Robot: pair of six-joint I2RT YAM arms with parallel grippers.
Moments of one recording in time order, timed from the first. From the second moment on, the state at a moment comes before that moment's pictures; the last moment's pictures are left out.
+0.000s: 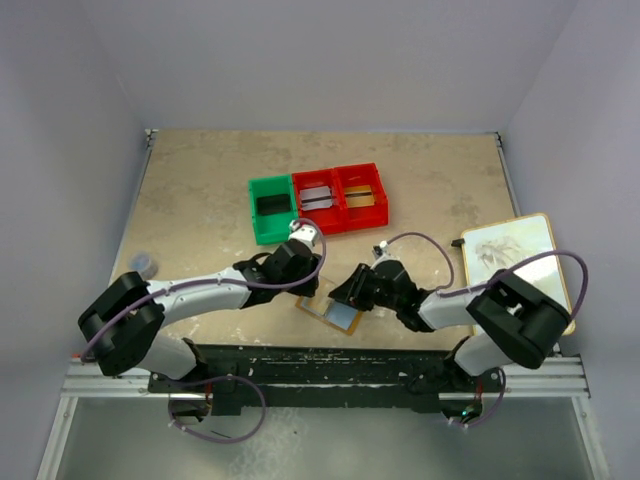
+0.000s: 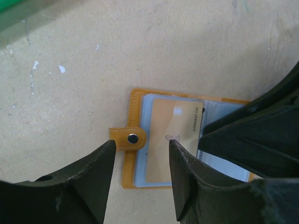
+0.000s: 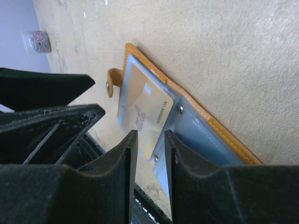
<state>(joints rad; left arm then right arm) -0.90 1.42 0.72 -0.11 -0.21 -0.53 0.78 1.45 0.31 0.57 -0.12 1.15</state>
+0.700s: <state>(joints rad) -0.90 1.49 0.72 -0.15 -0.11 -0.49 0.79 1.68 0.22 0.98 -0.18 1.26</state>
